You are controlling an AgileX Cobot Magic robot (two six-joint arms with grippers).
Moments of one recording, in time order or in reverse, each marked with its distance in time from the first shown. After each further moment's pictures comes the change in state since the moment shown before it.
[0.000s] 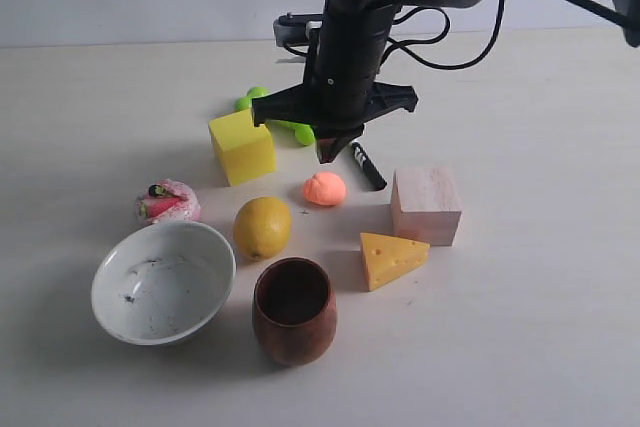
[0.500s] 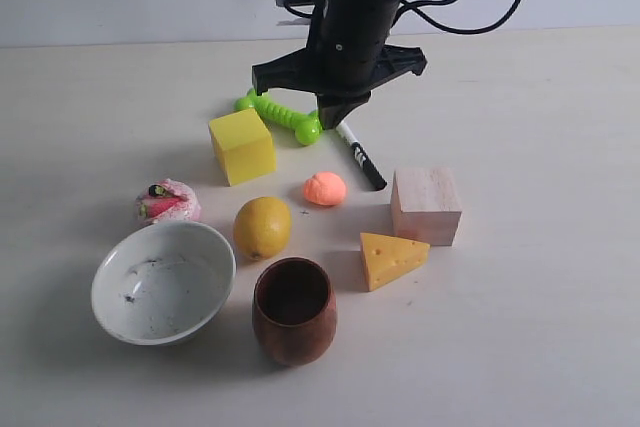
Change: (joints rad) left arm 0.000 0.000 0.000 0.000 0.000 0.000; right arm 0.000 -0.083 0.003 -0.048 -0.013 -0.026
